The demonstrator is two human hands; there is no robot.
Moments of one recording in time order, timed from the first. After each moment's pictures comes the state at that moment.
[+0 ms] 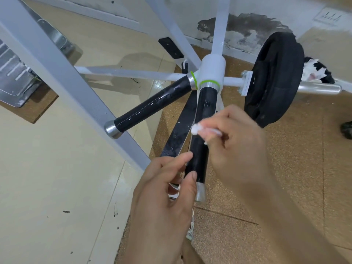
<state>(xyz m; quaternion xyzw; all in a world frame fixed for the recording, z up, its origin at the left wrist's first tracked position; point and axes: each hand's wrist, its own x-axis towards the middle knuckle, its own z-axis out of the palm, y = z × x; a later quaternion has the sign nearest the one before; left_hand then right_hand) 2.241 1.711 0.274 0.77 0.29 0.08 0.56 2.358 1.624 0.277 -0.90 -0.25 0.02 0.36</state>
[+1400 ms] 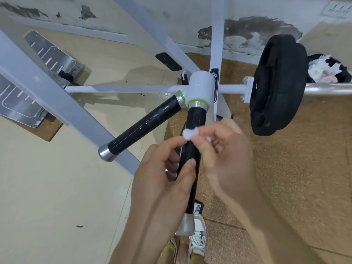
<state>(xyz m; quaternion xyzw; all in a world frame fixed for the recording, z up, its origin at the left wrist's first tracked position) 2.304 1.719 0.278 0.77 0.30 0.05 0.56 2.388 1.630 0.249 -0.82 -0.15 0.07 0.55</state>
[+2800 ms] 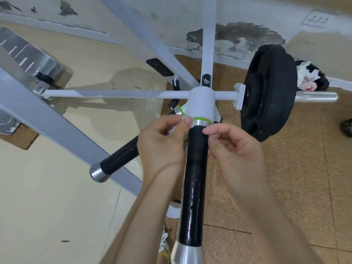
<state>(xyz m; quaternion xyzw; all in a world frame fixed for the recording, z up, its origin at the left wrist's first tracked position) 2.396 1.751 0.244 0.62 0.37 0.16 0.67 2.413 1.638 0.261 -0.75 0.02 0.16 0.64</state>
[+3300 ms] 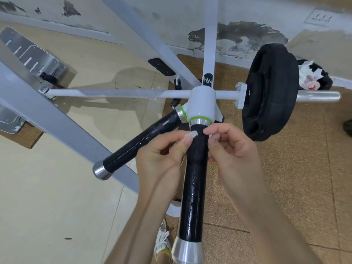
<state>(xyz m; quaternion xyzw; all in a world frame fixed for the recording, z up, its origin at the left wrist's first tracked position) 2.366 1.746 0.251 0.63 0.32 0.14 0.70 2.408 1.634 0.260 -0.75 0.00 0.18 0.64</state>
